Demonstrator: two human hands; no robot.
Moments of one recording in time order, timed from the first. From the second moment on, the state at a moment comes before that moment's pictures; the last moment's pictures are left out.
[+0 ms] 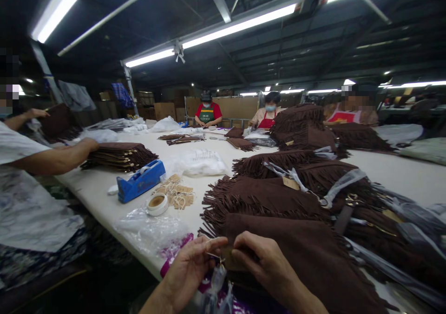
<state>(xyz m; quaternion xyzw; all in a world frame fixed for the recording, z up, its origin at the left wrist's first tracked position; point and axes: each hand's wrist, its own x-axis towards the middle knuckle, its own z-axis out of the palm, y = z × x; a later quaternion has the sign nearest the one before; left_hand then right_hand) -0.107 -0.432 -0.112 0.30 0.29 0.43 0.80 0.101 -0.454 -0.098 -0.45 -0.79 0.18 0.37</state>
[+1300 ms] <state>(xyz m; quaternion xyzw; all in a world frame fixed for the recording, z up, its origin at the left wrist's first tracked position) -0.084 -0.422 -0.110 0.61 0.33 0.34 0.63 0.092 -0.456 -0.097 -0.39 -0.90 -0.05 0.20</state>
